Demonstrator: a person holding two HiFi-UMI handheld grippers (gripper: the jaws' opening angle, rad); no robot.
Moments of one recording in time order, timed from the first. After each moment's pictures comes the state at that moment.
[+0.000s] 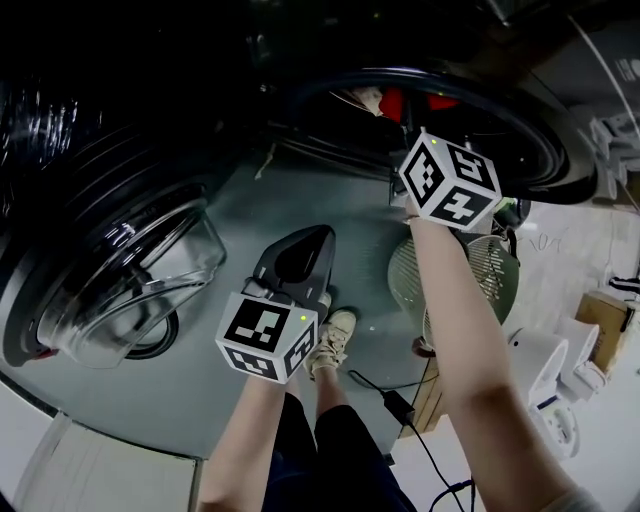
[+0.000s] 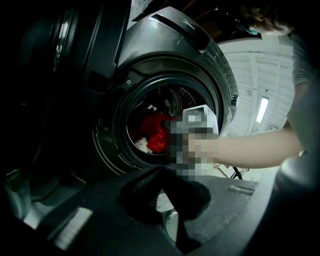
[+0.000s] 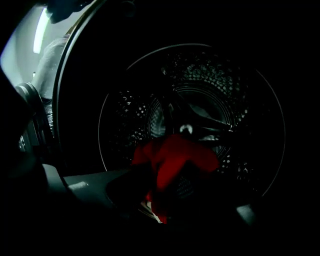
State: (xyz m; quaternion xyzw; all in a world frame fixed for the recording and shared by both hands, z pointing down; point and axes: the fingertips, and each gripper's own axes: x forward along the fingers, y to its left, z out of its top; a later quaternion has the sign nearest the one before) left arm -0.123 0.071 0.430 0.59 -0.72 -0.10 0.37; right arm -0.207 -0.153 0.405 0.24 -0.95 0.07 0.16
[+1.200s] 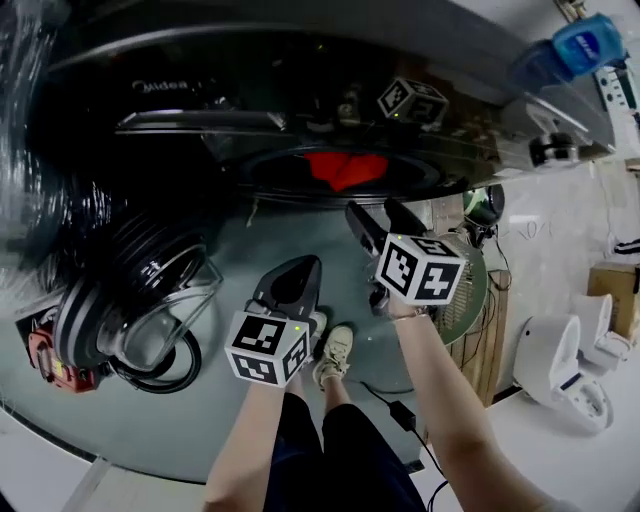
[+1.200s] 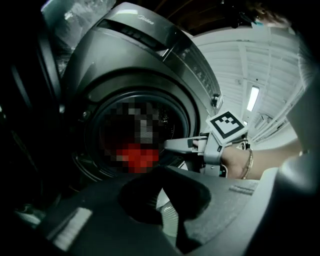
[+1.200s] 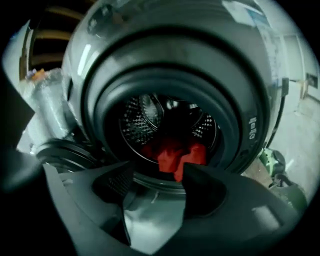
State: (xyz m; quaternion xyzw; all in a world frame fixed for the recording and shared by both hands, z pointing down) left arm -0.088 0.038 0.343 0.64 -0.68 -0.03 0.36; right arm -0.073 -0.092 0.368 0.24 -0.88 0.28 0.29
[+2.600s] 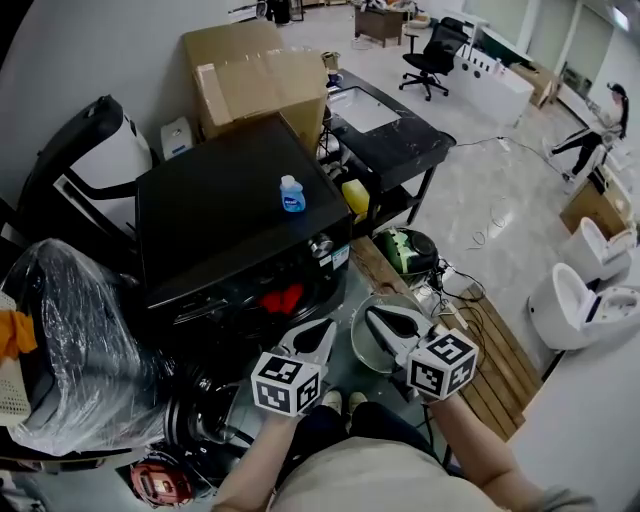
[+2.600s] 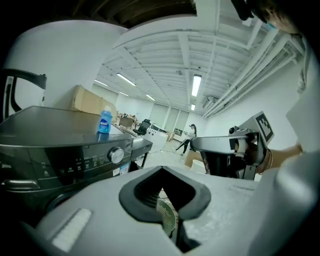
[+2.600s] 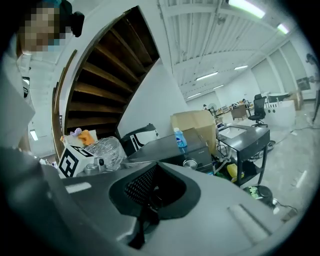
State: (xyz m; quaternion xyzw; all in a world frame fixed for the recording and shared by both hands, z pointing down) left arm 0.093 -0.007 -0.006 0.83 -0.50 0.08 0.24; right arm 0.150 -0.026 -0.047 0.25 -0.94 0.22 0.09
